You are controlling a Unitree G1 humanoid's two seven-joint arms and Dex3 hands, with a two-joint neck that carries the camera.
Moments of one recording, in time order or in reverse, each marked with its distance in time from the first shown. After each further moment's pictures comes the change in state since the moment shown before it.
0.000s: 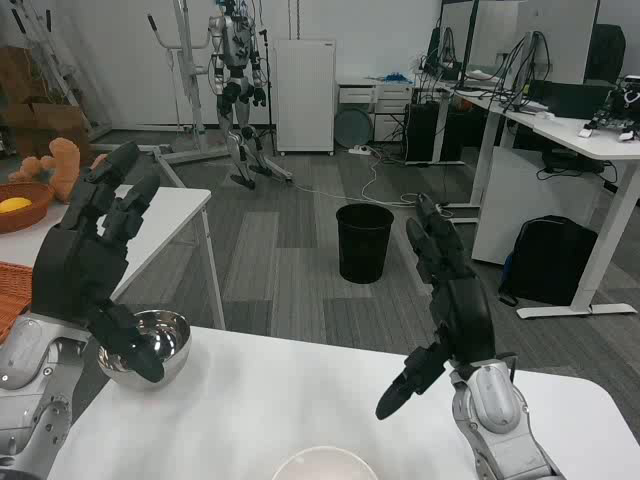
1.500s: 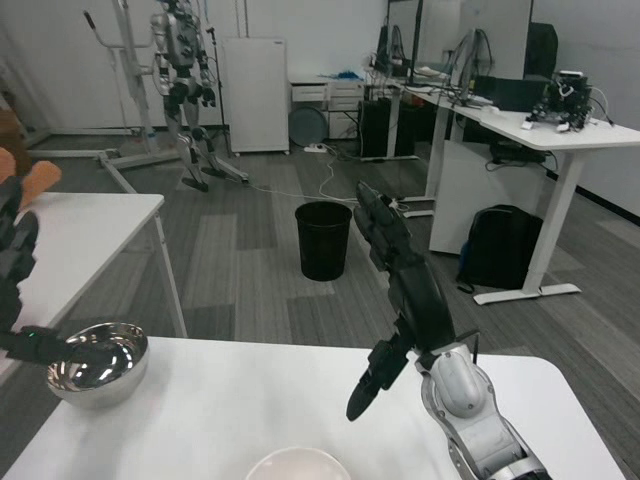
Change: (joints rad) left arm 0.041 -0.135 0.340 -0.126 0.348 0.283 -0.047; right arm 0.033 -0.010 -0.017 -0.168 -0.123 0.100 0.023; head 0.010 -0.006
